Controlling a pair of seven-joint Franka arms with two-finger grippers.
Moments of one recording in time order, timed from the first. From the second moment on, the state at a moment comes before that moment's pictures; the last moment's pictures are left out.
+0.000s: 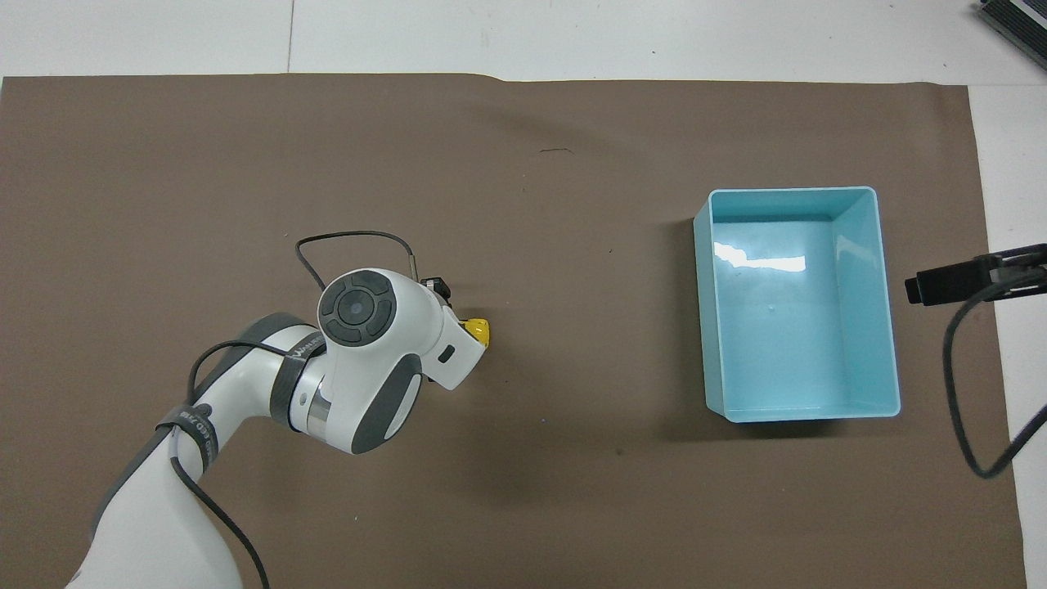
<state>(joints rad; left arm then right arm) -0.53 0.26 -0.04 -2.07 -0.14 2.41 1.08 0.13 -0.06 -0.10 -1.52 0.02 1.49 -0.11</state>
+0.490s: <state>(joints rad) -0.45 0.25 -0.04 -2.08 -0.14 2.38 1.16 0.13 -0.06 -0.10 -1.52 0.02 1.49 -0.11</state>
